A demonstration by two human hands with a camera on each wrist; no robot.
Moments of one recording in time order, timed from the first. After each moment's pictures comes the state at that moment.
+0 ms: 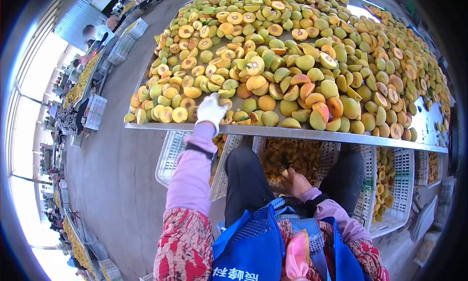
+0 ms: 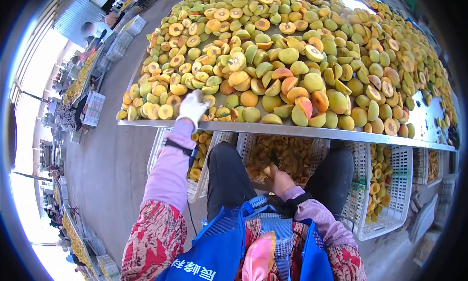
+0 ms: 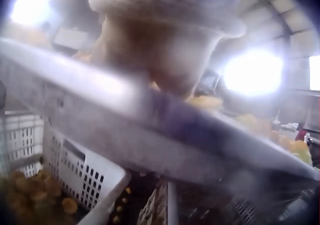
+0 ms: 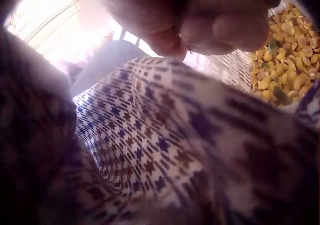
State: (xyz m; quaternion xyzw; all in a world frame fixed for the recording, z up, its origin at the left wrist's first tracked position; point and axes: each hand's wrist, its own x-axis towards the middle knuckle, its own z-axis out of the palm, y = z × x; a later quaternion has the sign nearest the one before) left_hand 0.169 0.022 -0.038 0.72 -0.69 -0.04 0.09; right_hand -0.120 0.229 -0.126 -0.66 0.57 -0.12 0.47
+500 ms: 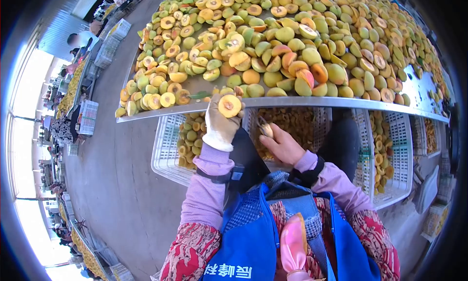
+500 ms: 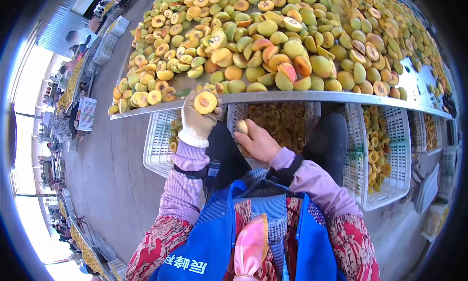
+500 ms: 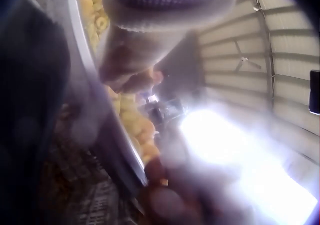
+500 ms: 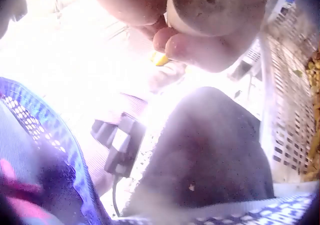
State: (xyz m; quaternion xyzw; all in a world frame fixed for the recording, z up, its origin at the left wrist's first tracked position) left_hand 0.087 0.134 -0.015 0.33 -0.12 -0.74 0.57; right_hand -0.094 0.210 -0.037 -0.58 0.50 -0.29 0.58
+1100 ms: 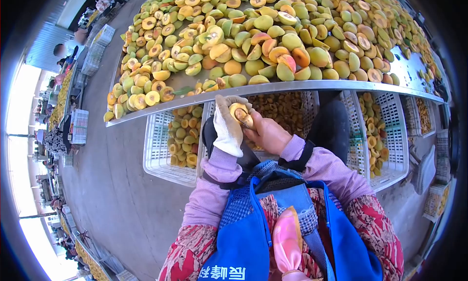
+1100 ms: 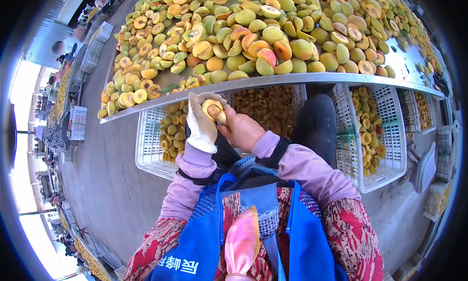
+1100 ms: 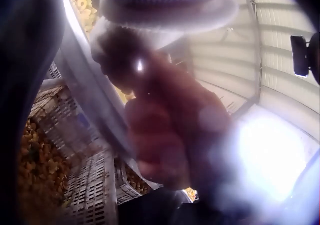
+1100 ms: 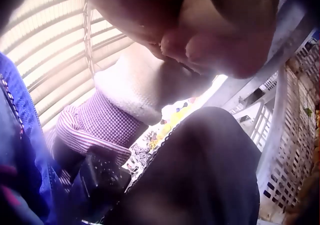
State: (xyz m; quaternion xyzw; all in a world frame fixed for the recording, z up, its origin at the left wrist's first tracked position) left_hand 0.028 0.183 -0.023 0.47 -0.35 -0.58 0.56; right_hand -0.093 0.213 -0.014 -0.70 0.52 -0.22 0.43
